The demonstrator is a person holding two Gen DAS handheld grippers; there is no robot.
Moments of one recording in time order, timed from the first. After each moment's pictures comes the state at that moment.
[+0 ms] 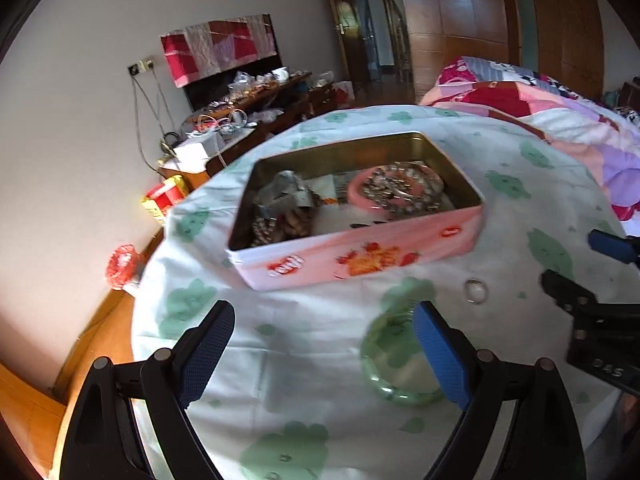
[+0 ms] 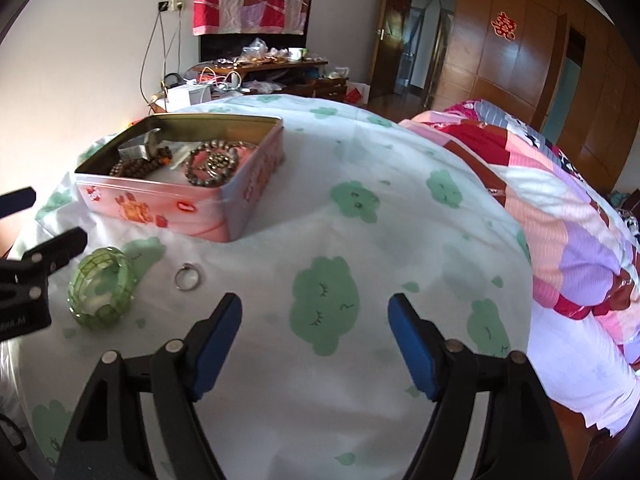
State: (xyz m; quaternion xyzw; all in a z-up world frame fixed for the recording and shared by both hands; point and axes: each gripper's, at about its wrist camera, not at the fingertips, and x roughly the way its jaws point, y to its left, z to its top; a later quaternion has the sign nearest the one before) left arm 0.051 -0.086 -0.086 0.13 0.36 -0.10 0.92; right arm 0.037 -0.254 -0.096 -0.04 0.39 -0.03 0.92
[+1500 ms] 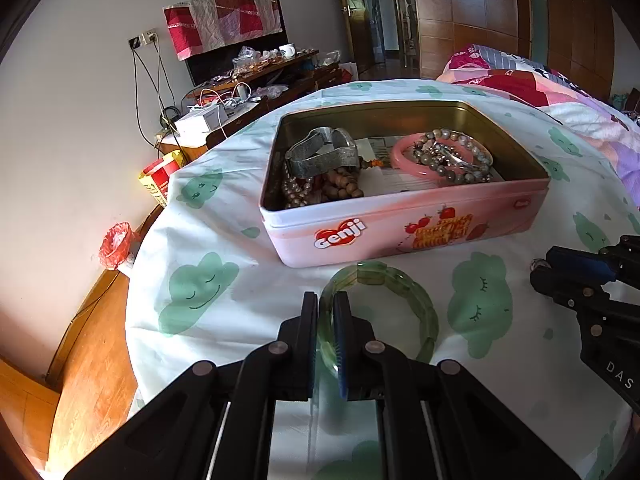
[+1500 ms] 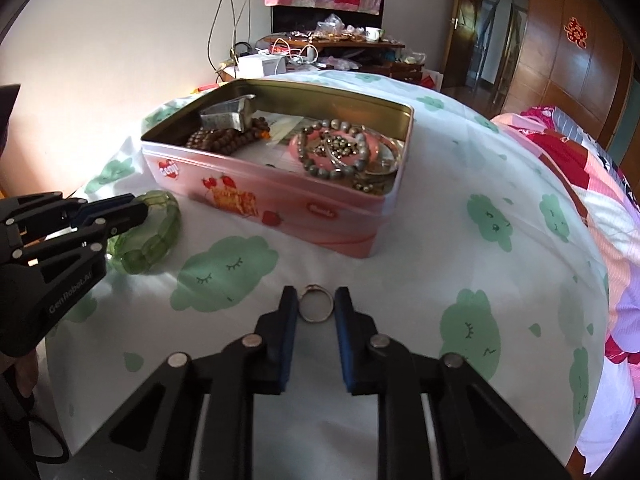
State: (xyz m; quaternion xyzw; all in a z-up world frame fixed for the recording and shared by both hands) left arm 0.083 -0.044 -0.116 0.12 0.40 -0.09 0.91; right arm 0.063 -0.193 -0.110 -0.06 0.43 0.09 0.90
